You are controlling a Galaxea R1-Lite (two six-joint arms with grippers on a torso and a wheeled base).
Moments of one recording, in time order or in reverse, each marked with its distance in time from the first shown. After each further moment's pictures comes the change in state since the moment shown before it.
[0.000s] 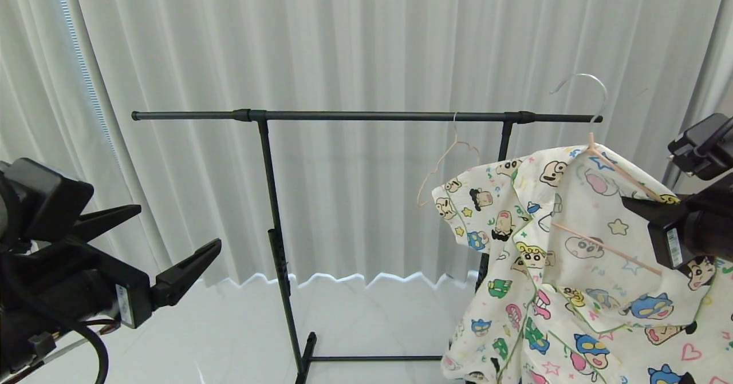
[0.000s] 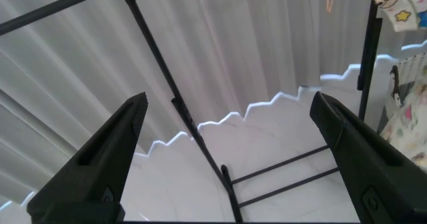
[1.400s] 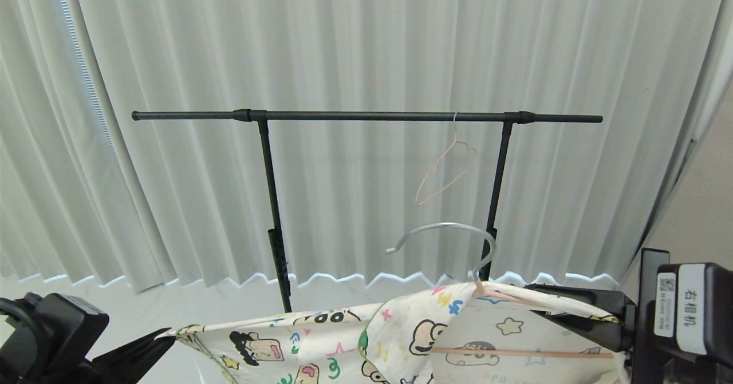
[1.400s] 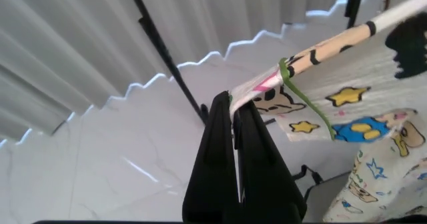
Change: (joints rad) left arm 0.016 -0.105 0.326 0.000 -0.004 -0.053; right arm 0.513 -0.041 0.173 -0.141 0.238 -0.260
